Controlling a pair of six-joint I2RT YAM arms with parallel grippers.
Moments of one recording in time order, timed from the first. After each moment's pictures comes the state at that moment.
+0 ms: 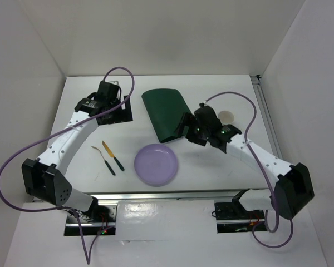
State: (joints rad) left arm -0.31 1.45 1.40 -0.85 -0.15 -0.42; right arm 0.59 1.32 1.03 -0.47 0.02 0.82
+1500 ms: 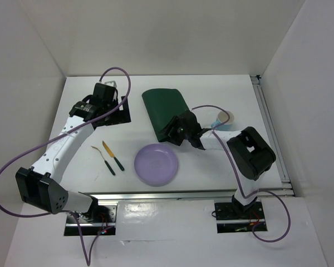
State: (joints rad) left arm -0.31 1.38 1.37 -0.85 -0.14 -0.43; right arm 0.60 1.77 0.90 0.24 -0.15 1.14
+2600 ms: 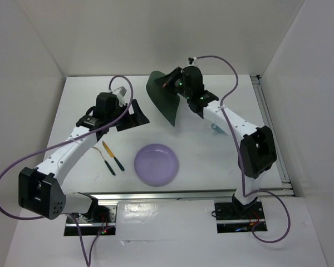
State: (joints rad) left arm -0.31 1.33 1.14 -0.48 0.24 -0.56; right arm 0.54 1.78 1.50 0.09 -0.07 1.04
